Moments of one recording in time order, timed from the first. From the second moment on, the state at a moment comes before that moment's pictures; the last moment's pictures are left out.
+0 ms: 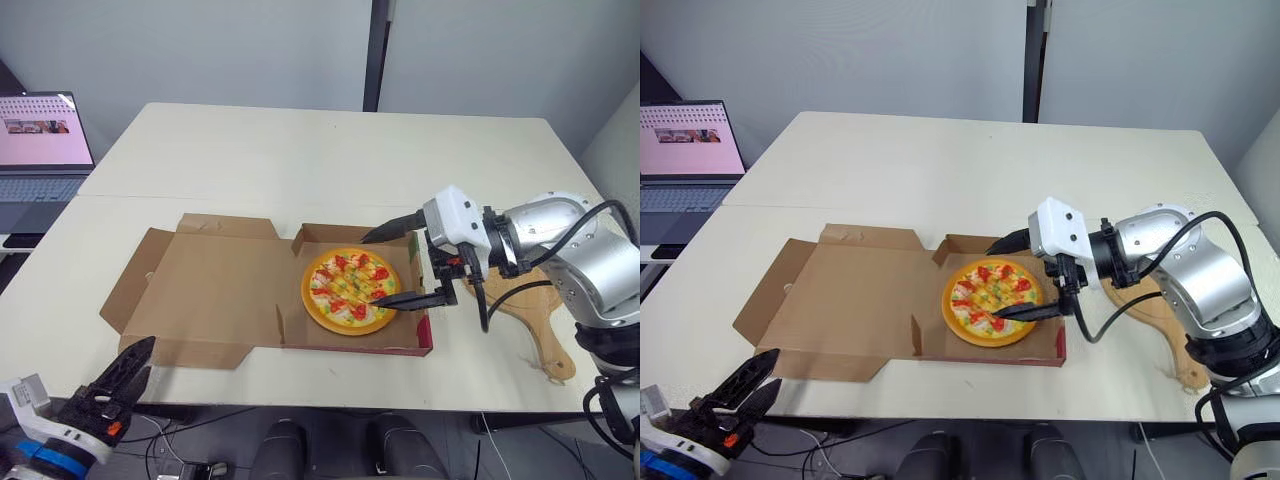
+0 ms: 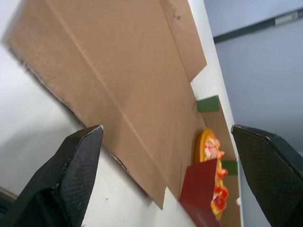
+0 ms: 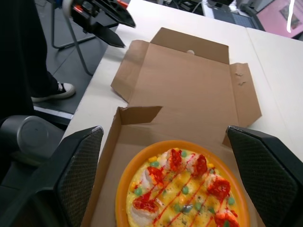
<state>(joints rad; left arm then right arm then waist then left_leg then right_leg) 0.62 0.36 0.78 -0.40 -1.87 0.84 0.01 -0.72 -0.76 0.22 -0.39 0.50 0.60 1.22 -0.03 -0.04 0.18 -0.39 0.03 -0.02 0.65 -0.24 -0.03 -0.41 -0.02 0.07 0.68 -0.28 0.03</state>
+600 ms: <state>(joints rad) 0.57 0.31 0.69 -0.39 -1.84 0.64 0.08 -0.74 -0.76 0.23 -0.36 0.48 0.57 1.26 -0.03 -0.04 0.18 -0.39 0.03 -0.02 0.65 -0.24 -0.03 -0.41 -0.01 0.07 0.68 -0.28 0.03</state>
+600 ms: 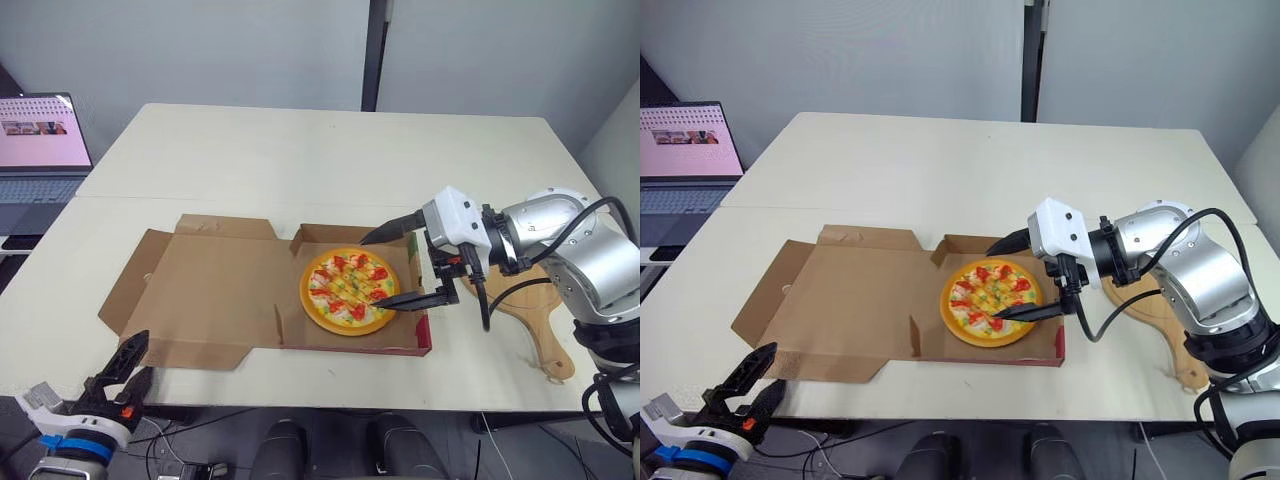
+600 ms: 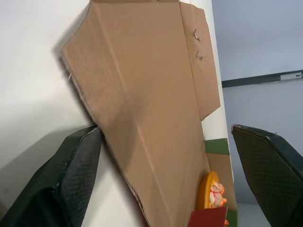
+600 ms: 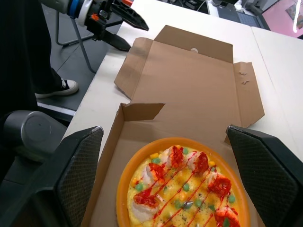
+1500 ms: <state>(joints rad) 0.44 0.39 0.71 -0.22 -1.72 0.62 -0.01 -0.73 -0.75 0.24 -0.35 0.45 0.55 1.25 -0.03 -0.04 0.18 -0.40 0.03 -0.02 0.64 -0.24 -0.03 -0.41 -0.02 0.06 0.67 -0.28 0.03</state>
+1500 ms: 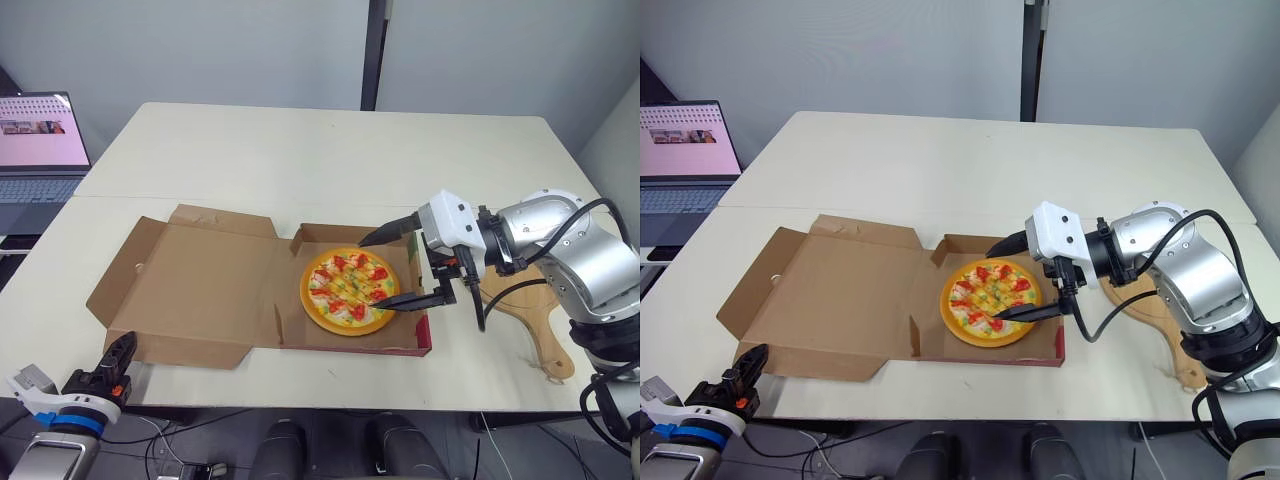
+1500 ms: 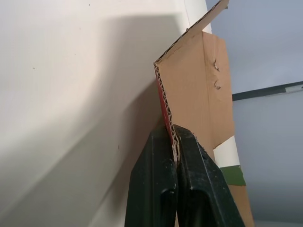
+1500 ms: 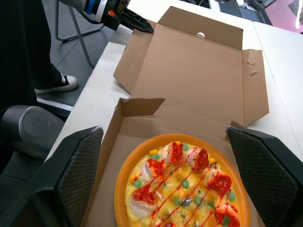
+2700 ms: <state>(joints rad) 0.25 0.83 0.82 -0.31 -1.81 0.85 -0.24 -1.05 -0.48 0.41 0.96 -0.26 -0.19 0.88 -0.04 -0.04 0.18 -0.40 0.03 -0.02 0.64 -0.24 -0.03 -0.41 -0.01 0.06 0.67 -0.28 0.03</state>
